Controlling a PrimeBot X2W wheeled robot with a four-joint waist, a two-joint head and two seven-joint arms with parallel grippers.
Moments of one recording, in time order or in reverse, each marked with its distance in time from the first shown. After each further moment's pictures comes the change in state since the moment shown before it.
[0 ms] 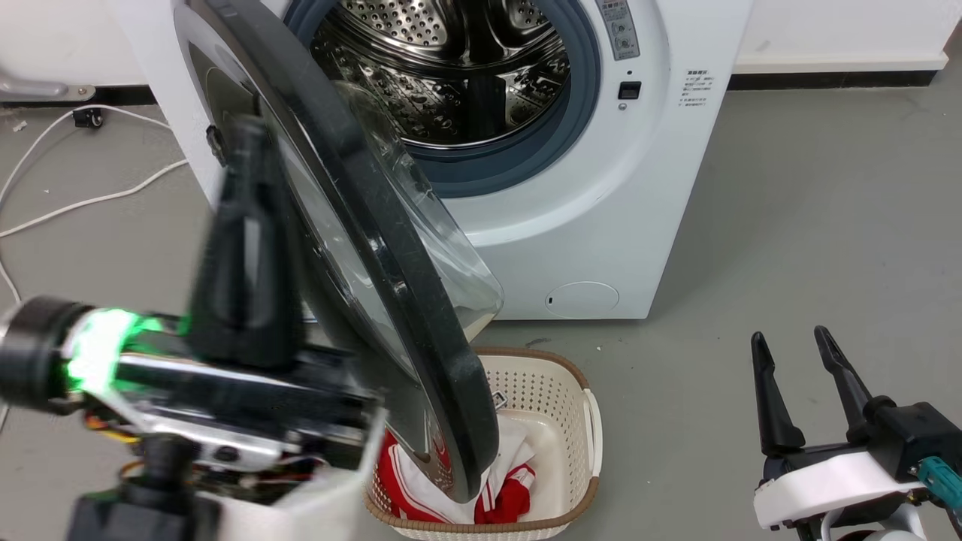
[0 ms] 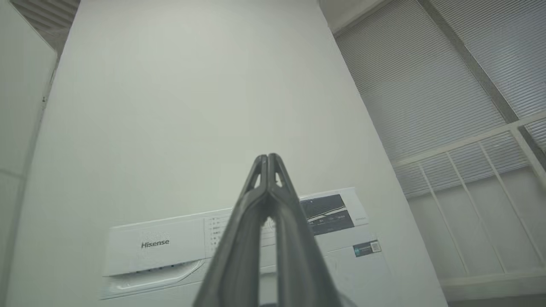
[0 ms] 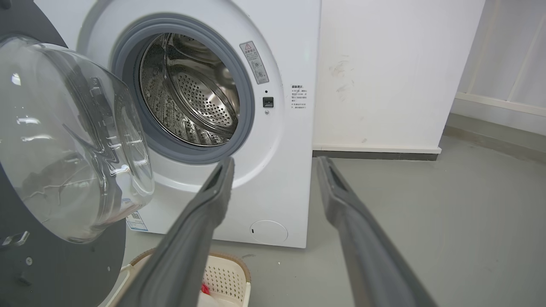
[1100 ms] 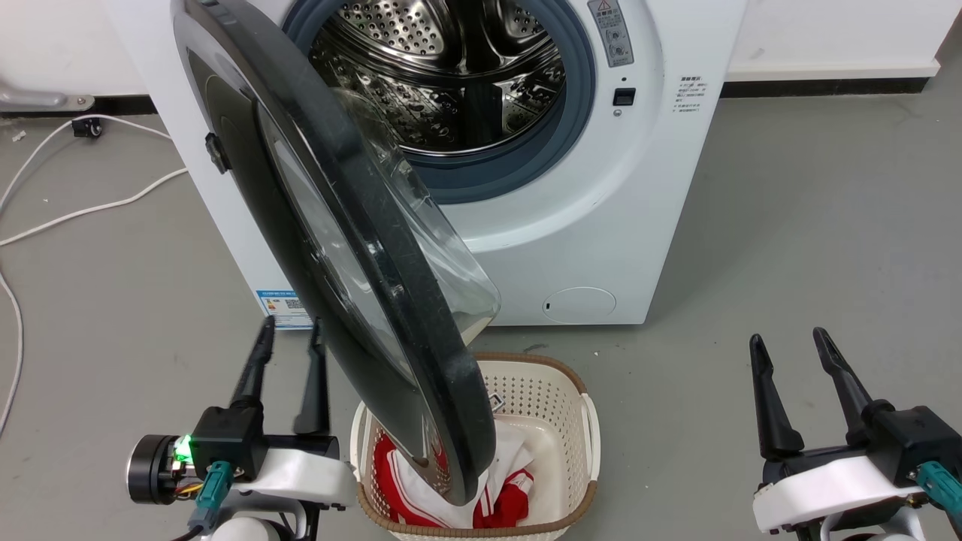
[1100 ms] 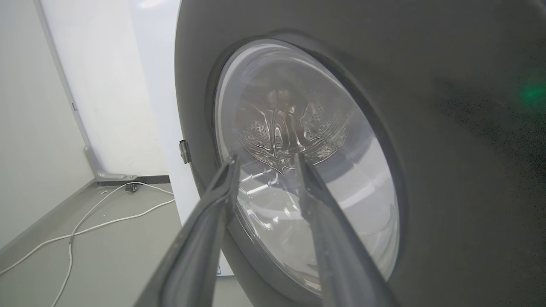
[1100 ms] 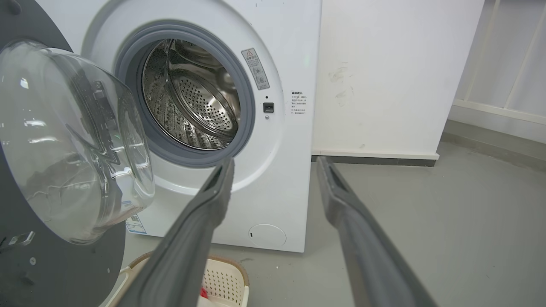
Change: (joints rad) left arm 0.169 -0.040 0.128 0.668 -0.096 -0.007 0.000; right arm 0.011 0.000 0.005 -0.013 -0.009 0.000 -0.005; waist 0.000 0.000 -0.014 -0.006
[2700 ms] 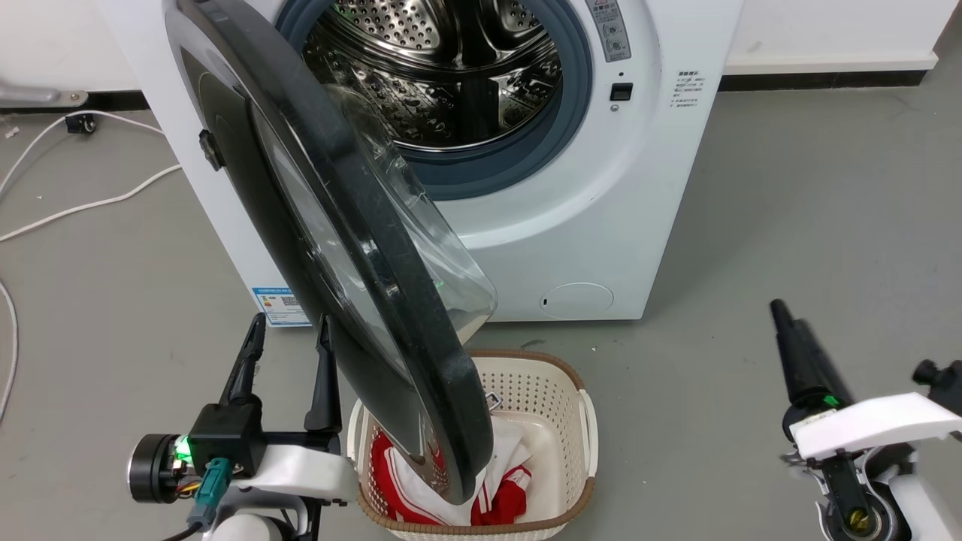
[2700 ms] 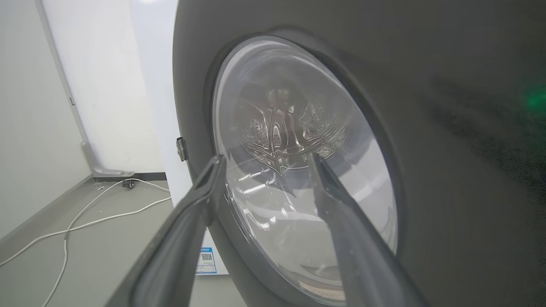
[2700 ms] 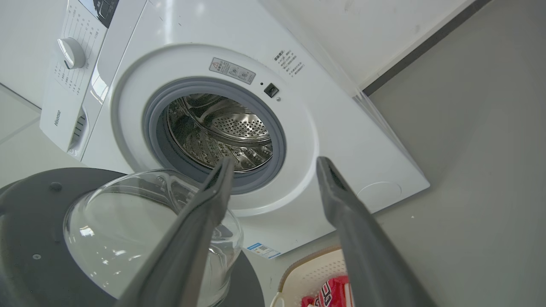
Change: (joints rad) left arm -0.010 0.001 -0.013 0.003 -0.023 0.019 0.000; right arm -0.212 -0.180 0.184 0.321 1.108 0.000 0.050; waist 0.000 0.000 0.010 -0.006
